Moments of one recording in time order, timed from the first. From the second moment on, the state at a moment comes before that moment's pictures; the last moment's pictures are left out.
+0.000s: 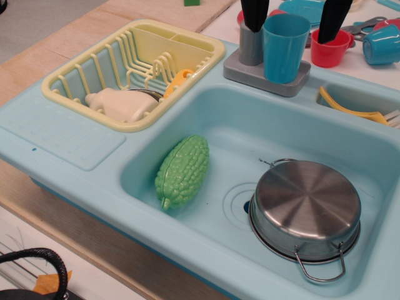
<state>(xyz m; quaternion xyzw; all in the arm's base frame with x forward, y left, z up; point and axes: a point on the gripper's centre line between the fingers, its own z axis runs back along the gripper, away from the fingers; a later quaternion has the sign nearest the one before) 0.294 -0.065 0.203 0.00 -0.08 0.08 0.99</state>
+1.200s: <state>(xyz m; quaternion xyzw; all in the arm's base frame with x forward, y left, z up) 0.305 -0.080 0.201 0.07 -0.21 -0.17 0.96</state>
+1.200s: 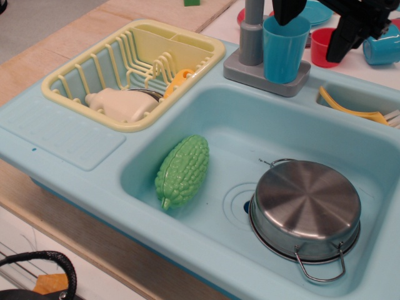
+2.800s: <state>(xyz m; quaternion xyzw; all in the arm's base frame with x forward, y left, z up) 0.330 -0.059 0.151 0.00 -0.21 -0.15 0.97</state>
